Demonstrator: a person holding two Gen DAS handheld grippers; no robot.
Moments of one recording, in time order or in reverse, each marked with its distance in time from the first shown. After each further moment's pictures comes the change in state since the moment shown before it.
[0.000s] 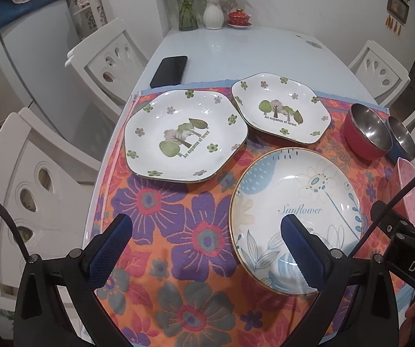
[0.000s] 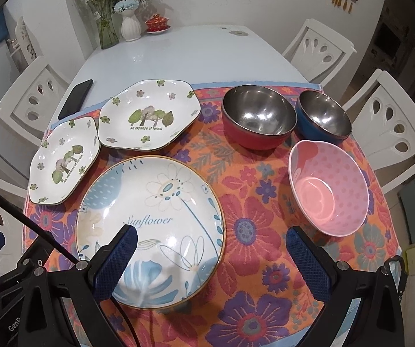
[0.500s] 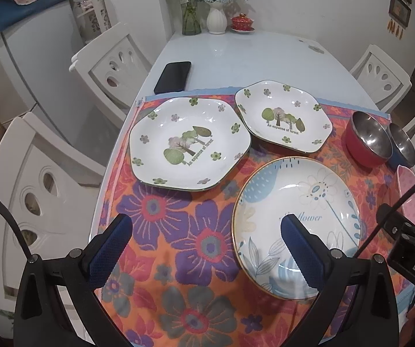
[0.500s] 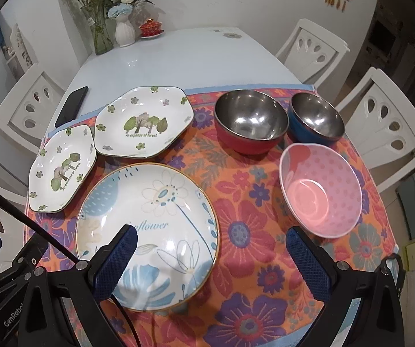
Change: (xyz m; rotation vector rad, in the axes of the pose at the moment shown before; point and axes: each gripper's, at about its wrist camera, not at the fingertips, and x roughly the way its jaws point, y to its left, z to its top) left arm -0.008 0.003 0.006 -0.015 -0.016 0.010; right arm -0.008 -0.003 0.005 0.013 -0.011 -0.011
